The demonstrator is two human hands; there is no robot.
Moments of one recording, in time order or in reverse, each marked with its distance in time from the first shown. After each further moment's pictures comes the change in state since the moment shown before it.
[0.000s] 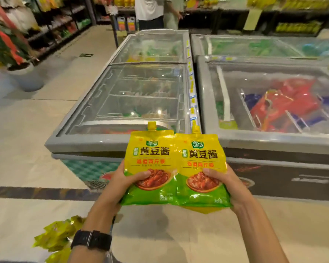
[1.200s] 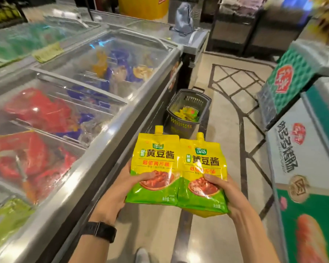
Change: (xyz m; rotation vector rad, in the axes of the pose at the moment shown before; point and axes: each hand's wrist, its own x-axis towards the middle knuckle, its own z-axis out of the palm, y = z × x) left_hand 0.162 -0.104 0.732 0.433 -1.225 -0.316; right_hand -0.228 -0.070 -0.489 0.518 1.190 -0.399
